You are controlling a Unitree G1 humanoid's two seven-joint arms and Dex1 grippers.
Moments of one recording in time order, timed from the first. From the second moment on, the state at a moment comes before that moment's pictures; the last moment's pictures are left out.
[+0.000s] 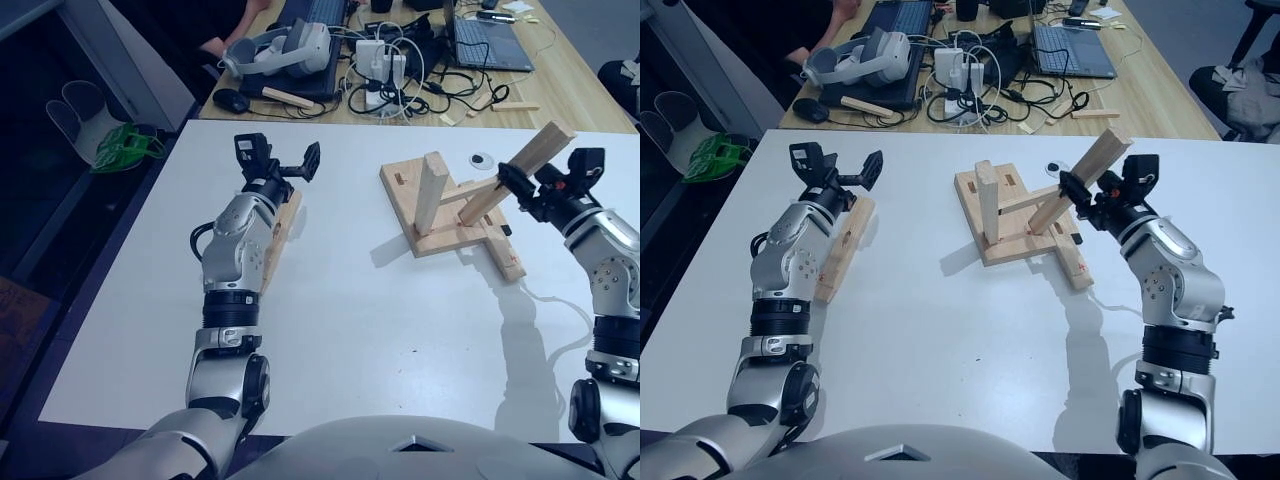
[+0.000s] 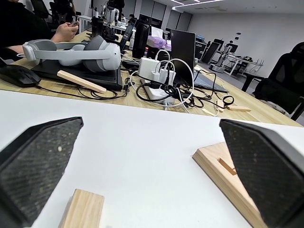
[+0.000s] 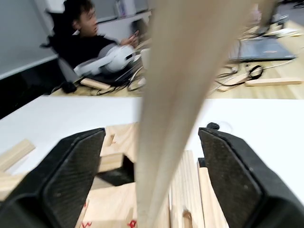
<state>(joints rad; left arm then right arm) -0.48 0.15 0.17 0.24 -0.32 0.34 -0.24 -0.32 -0.47 -0.28 0.04 0.55 0.53 0.42</state>
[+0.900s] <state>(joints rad) -0.45 0.08 0.00 0.02 -0.36 0.43 -0.32 -0.41 -0.46 -0.29 -0.02 0.44 0.44 0.35</state>
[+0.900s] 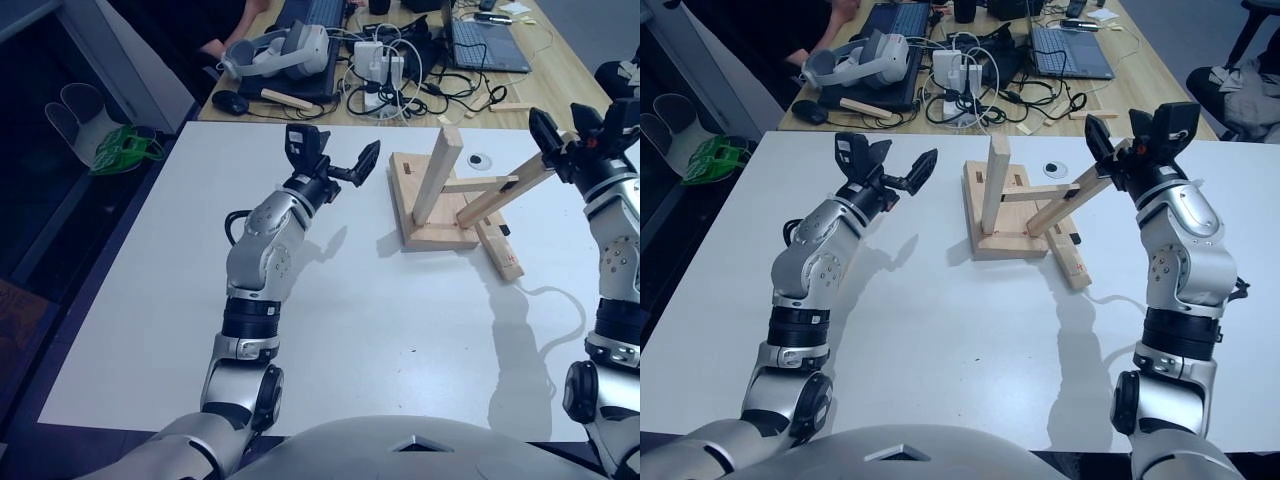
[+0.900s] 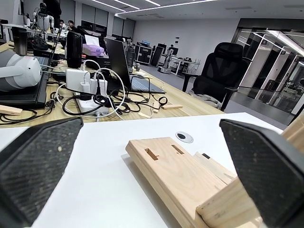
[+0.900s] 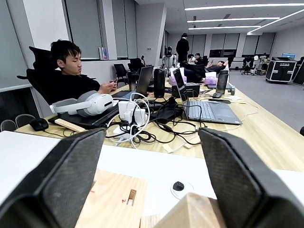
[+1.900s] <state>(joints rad) -0.45 0.04 -0.03 0.01 -0.34 0.50 -0.30 -0.57 -0.41 -0.19 -0.15 0.44 0.73 0.29</state>
